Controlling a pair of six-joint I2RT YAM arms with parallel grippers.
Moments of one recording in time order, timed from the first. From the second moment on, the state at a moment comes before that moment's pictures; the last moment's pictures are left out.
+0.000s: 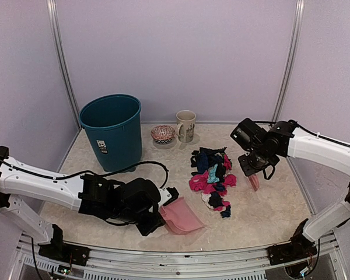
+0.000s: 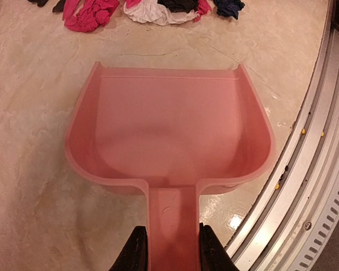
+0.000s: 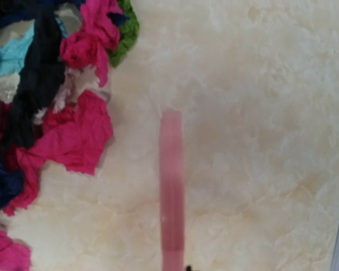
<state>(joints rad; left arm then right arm) -1.33 1.45 0.94 -0.46 -0.18 -0.29 0.77 1.41 1.19 -0.99 0.53 0.37</state>
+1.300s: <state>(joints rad) -1.29 1.68 0.95 -0.25 -0.16 -0.29 0.95 1.63 1.25 -0.94 0.47 0.26</state>
